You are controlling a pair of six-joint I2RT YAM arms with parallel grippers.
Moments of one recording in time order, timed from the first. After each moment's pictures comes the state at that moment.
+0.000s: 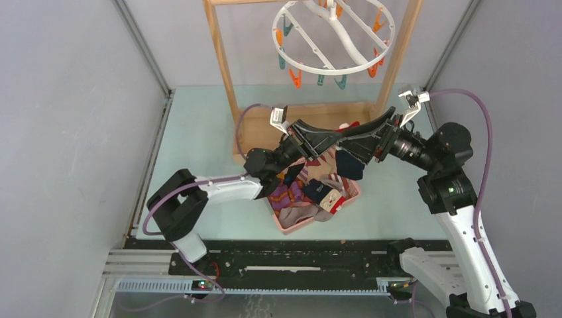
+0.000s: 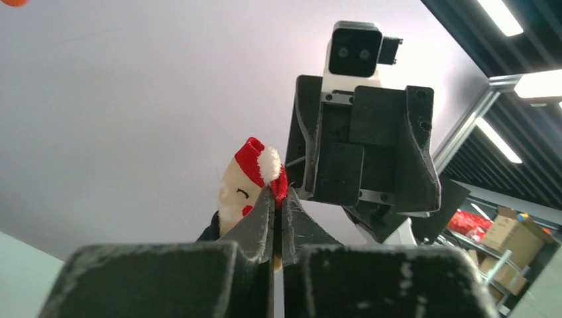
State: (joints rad) left arm -0.89 1.66 0.94 1.43 0.28 -1.10; right arm 0.26 0.84 1.13 -0.14 -0.84 0.59
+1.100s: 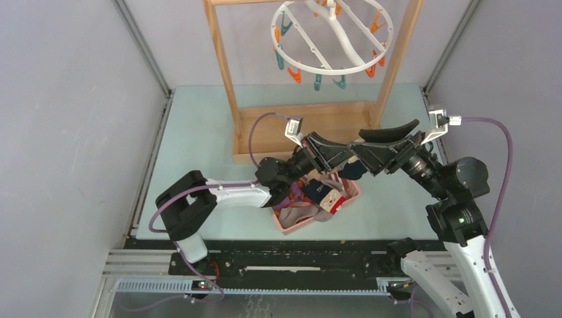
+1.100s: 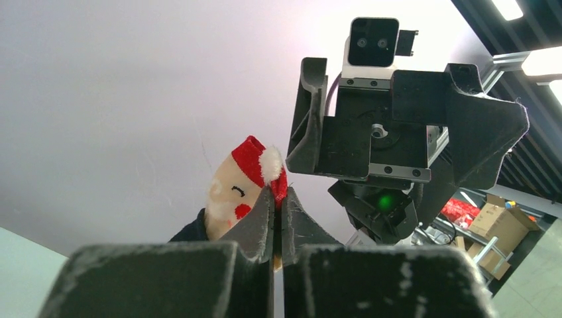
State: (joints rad) left arm -1.02 1.71 0.95 1.43 0.21 -1.04; right arm 0.34 0.63 1.01 -0.06 -0.51 0.72
